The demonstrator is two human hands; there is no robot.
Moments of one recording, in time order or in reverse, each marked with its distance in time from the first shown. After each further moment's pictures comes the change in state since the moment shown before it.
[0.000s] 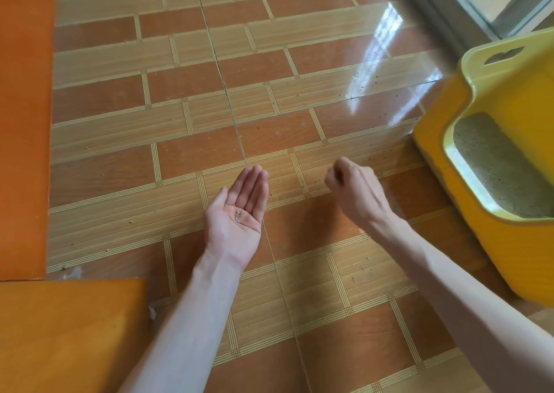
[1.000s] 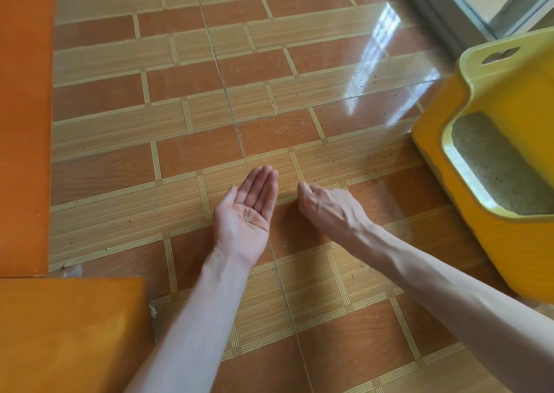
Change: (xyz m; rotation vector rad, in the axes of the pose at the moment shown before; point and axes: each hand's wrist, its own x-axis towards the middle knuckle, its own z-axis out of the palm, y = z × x) left_hand 0.002 -0.009 0.002 0.007 -0.033 -0.048; right_hand -0.014 -0.020 0.032 -0.447 -0.275 -0.367
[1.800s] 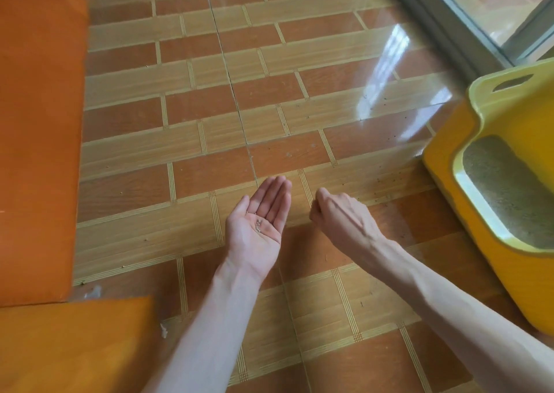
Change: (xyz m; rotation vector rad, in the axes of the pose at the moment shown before) left_hand -0.001 0.006 0.031 0.019 0.060 0.015; right_hand 0.006 0.002 -0.032 0.261 0.091 0.191
